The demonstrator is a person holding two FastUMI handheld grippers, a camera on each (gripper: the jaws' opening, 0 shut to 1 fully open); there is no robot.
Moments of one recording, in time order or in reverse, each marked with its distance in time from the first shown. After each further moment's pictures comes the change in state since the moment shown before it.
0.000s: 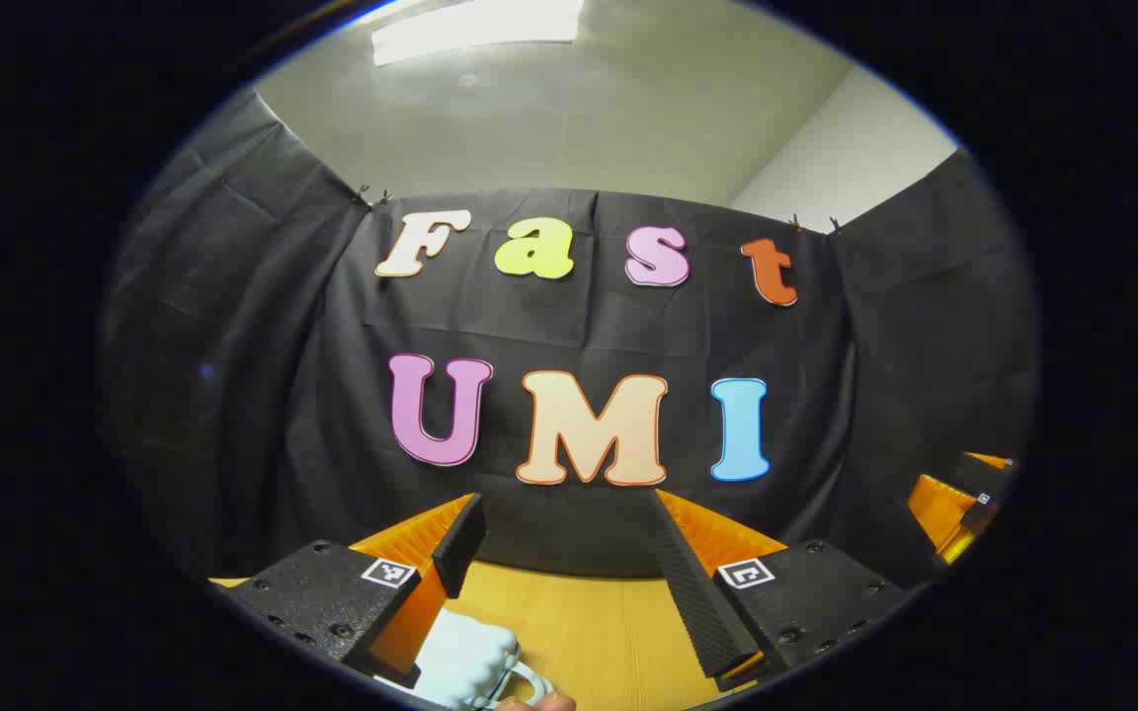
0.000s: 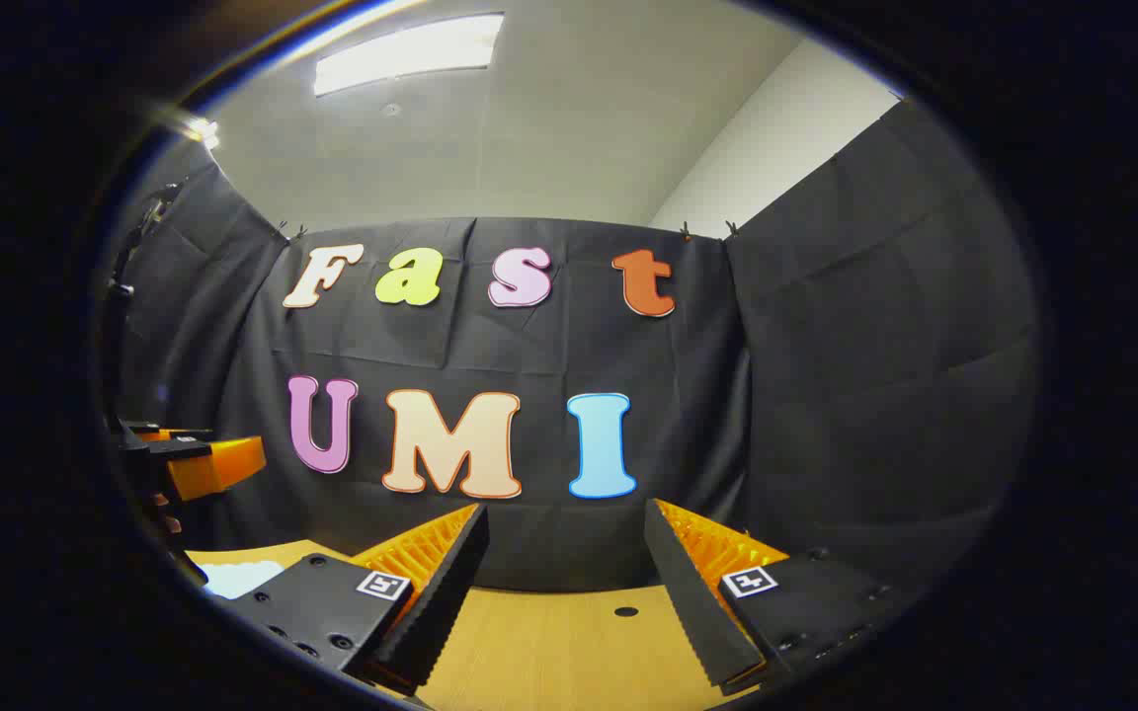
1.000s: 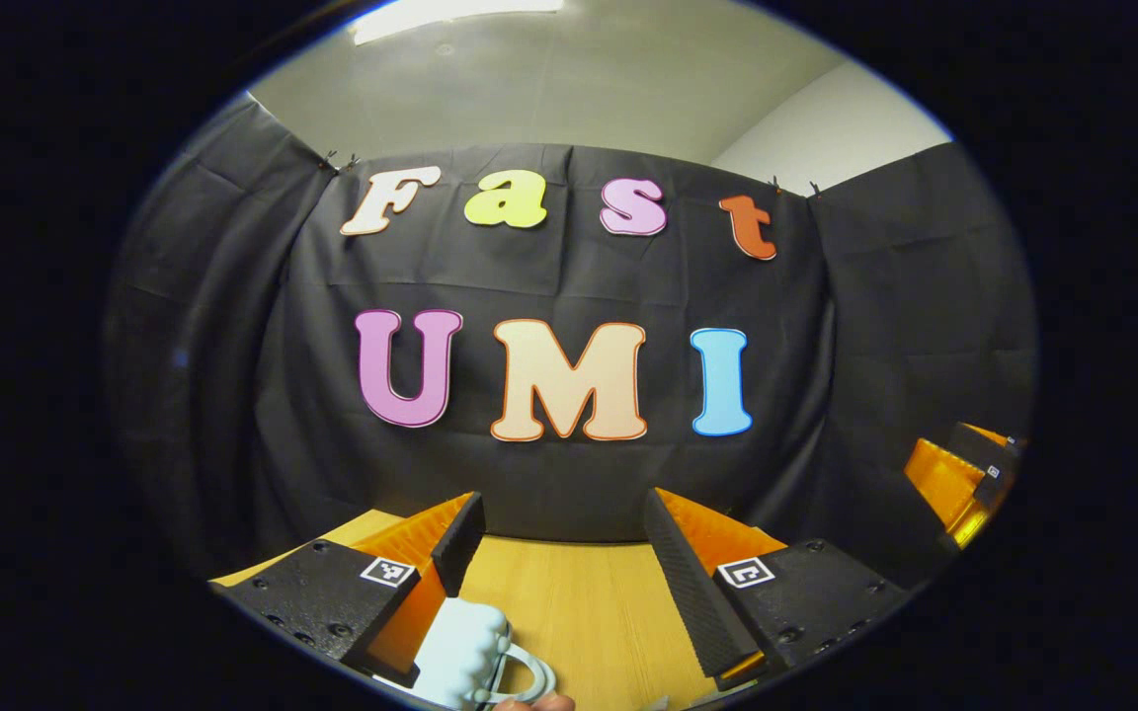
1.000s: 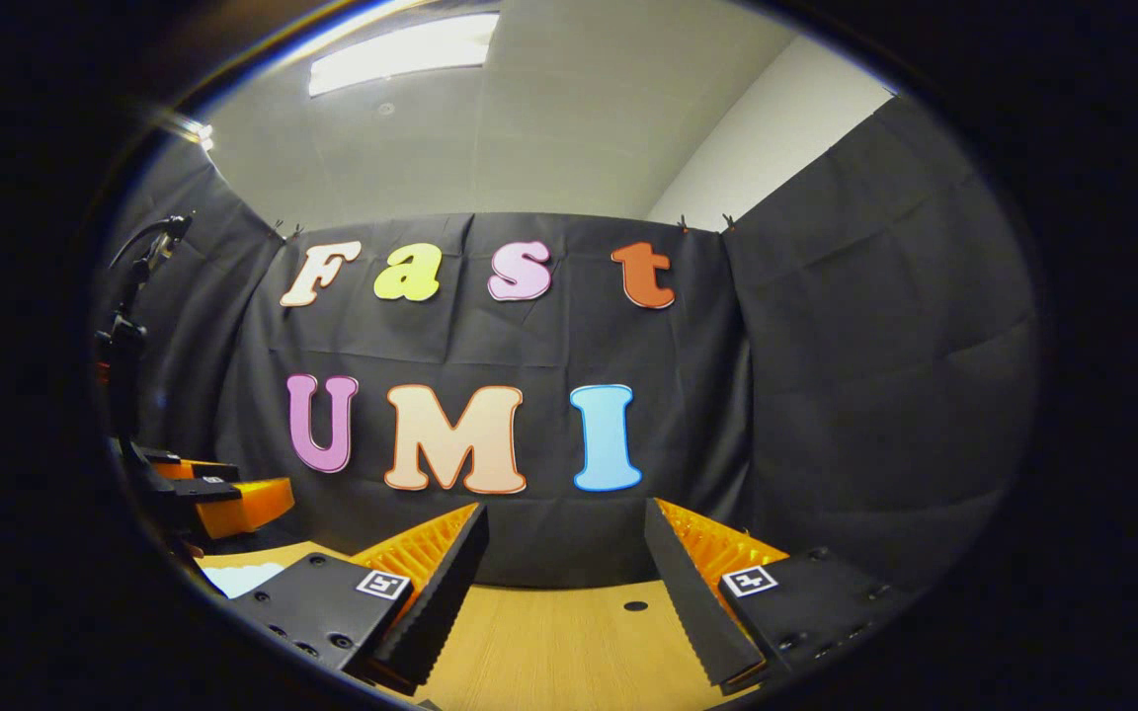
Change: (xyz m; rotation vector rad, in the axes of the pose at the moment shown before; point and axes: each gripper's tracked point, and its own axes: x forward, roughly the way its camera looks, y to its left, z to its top) left arm 0.008 -0.002 -0.039 0.060 0.095 -0.037; right arm 0.002 0.003 -0.010 0.022 -0.020 -0.001
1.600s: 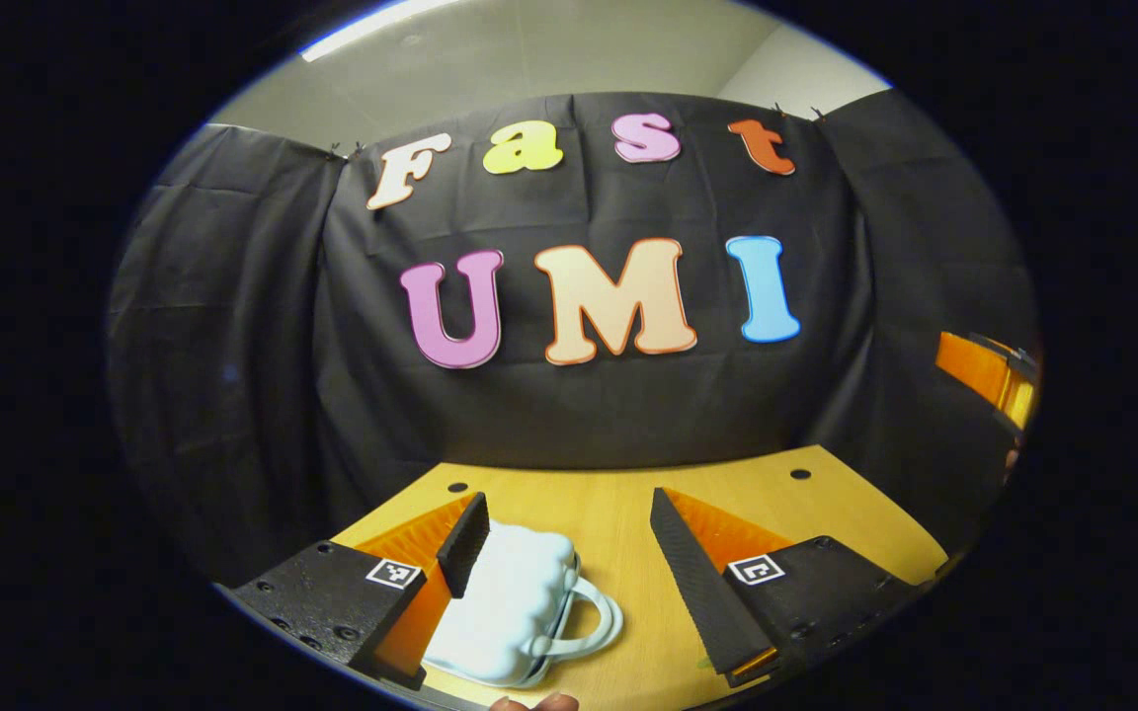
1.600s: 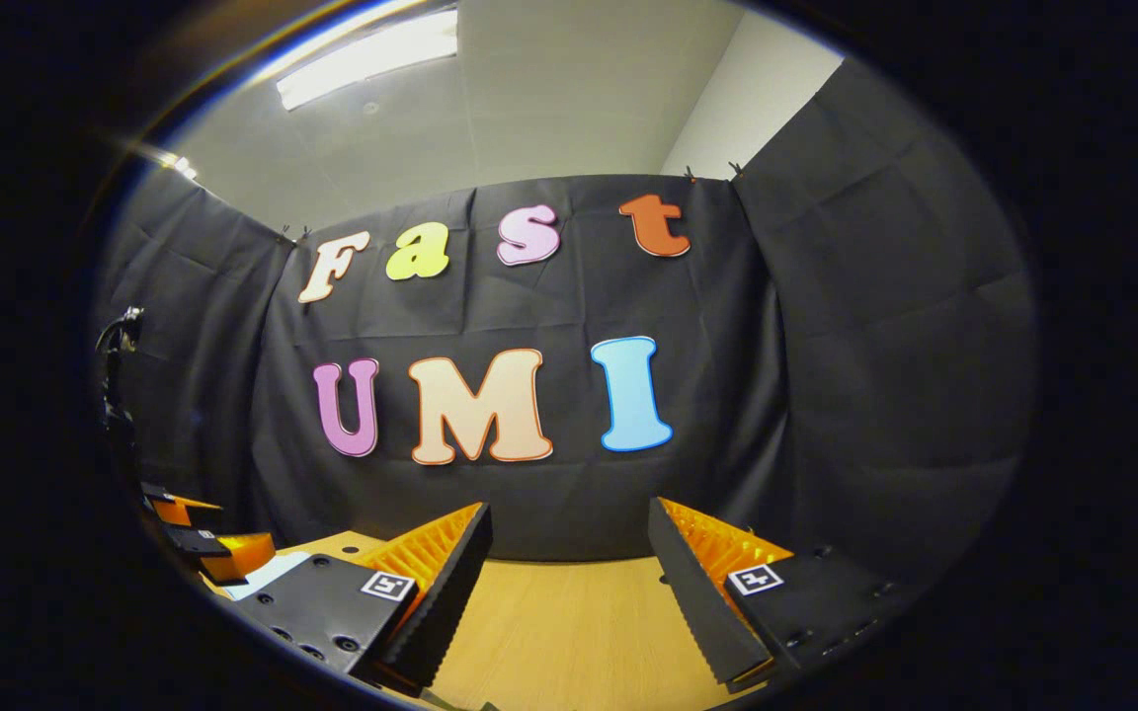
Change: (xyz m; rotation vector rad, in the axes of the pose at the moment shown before) left arm -0.040 0.019 -0.108 0.122 0.252 0.085; right arm 0.020 -0.026 -0.061 0.081 0.120 0.078
